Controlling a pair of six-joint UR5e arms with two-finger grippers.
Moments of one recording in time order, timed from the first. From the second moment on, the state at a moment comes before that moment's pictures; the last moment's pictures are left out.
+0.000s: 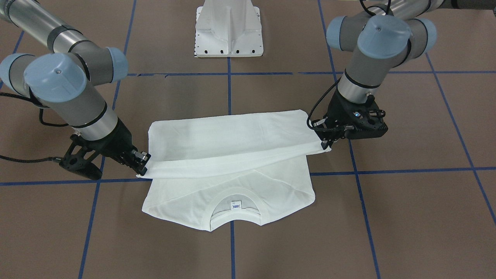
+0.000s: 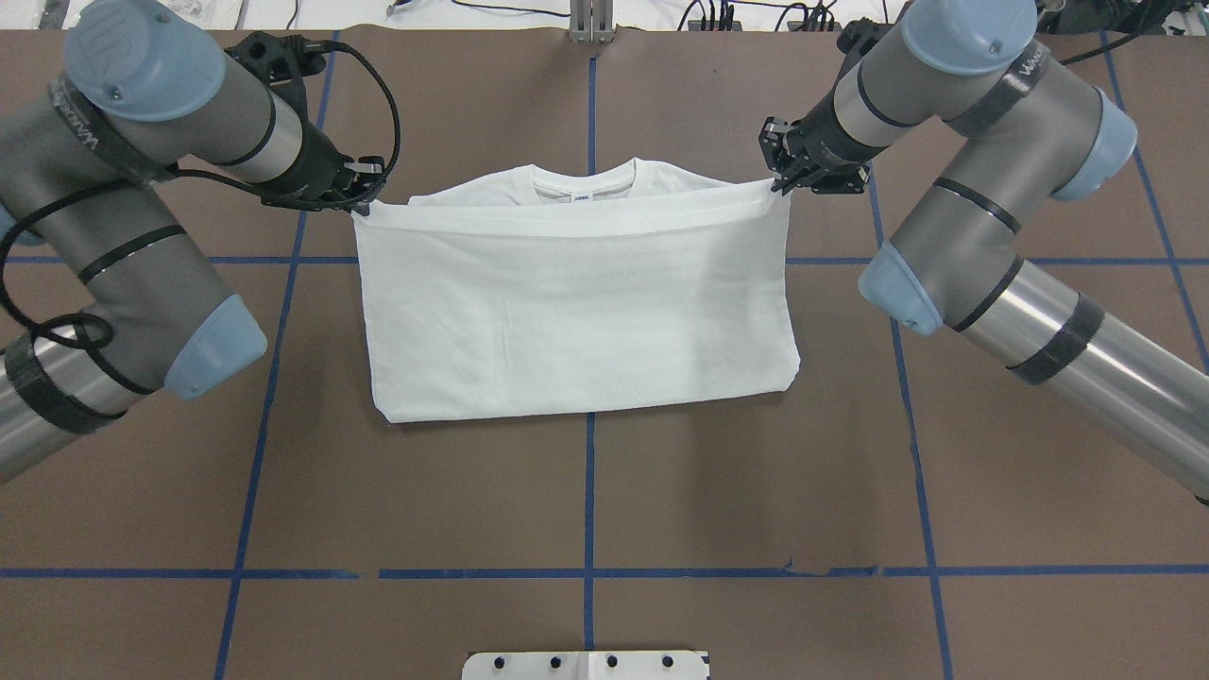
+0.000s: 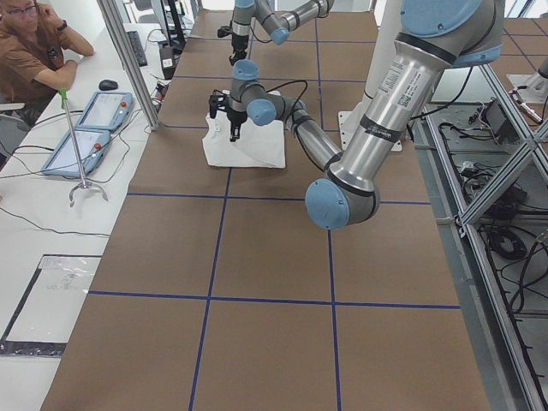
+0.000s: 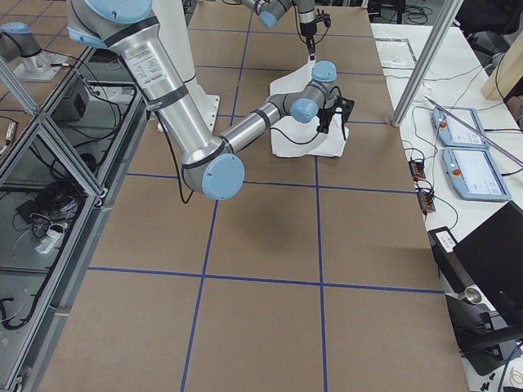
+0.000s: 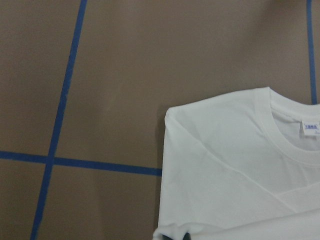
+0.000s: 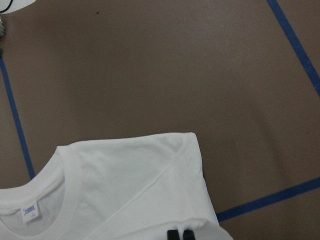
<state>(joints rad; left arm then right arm) -0.85 -2.11 -1.68 -1.79 -1.96 -1.16 0.89 -0.97 1.49 -1.21 2.07 1.43</state>
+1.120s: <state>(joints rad) -0.87 -2.28 -1.29 -1.99 -1.95 -1.21 0.87 -0.87 1.33 -1.13 2.04 1.43</state>
